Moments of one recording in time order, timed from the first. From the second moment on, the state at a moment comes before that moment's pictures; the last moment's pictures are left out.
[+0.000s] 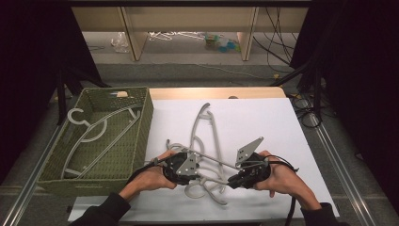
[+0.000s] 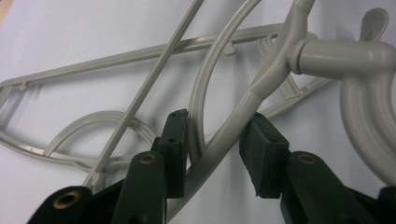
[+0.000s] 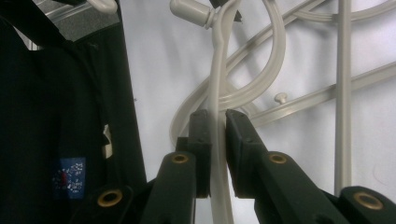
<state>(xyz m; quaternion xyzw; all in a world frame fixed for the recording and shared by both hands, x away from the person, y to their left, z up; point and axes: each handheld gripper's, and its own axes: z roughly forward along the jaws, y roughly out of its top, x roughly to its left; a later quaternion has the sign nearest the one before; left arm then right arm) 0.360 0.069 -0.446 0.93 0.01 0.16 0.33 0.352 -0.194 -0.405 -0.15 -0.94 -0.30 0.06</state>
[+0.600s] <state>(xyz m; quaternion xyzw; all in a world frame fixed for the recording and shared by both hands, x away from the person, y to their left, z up) 0.369 0.058 -0.423 0.91 0.01 0.22 0.35 0.363 -0.213 -0.381 -0.25 -0.89 -0.35 -0.11</state>
